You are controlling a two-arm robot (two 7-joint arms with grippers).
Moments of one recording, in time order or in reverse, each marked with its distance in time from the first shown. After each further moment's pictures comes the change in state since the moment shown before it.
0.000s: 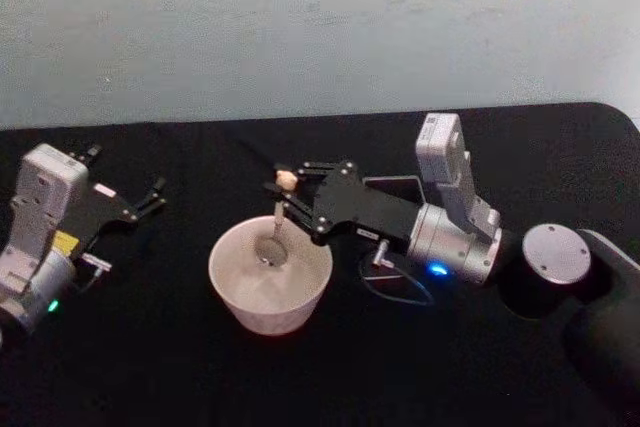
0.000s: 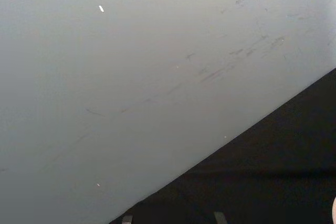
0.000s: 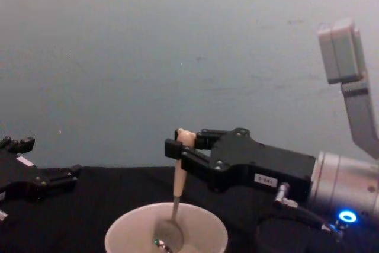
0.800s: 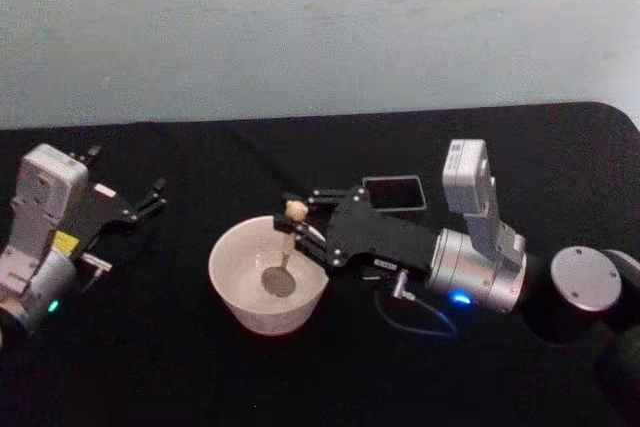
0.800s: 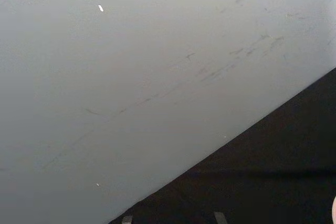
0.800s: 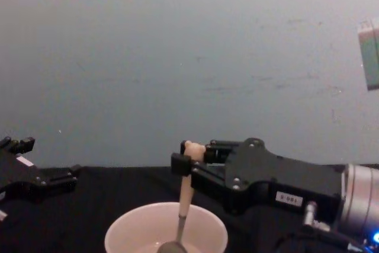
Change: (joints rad) left arm 0.000 0.000 0.000 0.000 0.000 0.000 0.000; right arm -0.096 0.087 0.003 -0.163 0.025 0.030 0.027
